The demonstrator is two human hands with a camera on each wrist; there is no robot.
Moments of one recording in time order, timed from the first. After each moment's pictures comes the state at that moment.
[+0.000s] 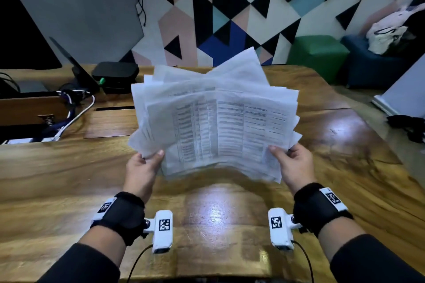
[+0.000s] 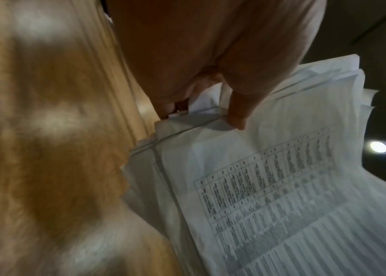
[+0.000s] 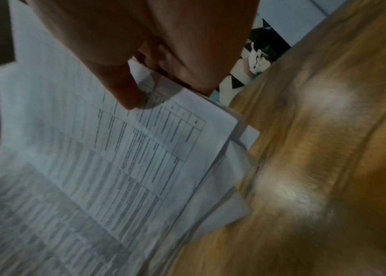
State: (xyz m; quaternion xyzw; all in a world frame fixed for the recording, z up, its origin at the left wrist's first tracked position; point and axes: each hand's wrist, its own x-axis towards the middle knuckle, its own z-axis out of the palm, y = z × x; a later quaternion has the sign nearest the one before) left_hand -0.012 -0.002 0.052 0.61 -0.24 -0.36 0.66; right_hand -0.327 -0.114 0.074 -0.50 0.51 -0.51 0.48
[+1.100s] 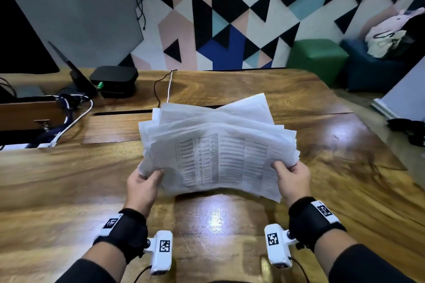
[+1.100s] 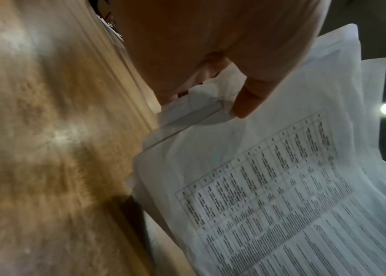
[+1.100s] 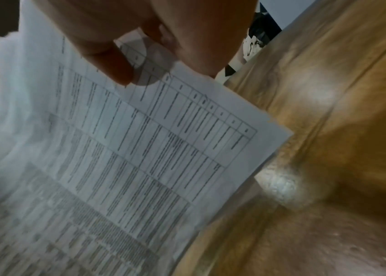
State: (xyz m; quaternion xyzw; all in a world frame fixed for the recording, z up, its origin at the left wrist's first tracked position) left_hand -0.013 0.000 0.024 0.63 -0.22 -0.31 0.67; right_hand -0.317 -0.114 0.047 -0.47 0.58 -0.51 0.42
